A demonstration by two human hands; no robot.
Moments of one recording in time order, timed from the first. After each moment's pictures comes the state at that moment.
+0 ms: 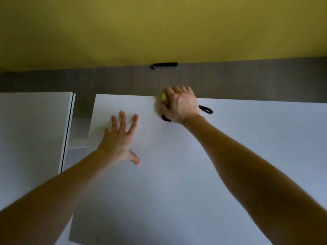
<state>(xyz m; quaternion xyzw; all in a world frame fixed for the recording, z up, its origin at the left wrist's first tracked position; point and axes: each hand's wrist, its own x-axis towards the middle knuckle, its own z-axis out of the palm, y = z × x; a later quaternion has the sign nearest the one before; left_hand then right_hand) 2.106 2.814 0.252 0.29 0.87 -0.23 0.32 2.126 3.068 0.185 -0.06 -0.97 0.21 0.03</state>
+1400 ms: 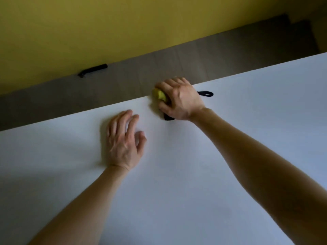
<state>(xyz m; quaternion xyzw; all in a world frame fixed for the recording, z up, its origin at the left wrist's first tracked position) 2.230 3.044 0.180 0.43 0.89 0.14 -0.02 2.291 3.303 0.186 -0.11 -0.97 0.20 0.03</state>
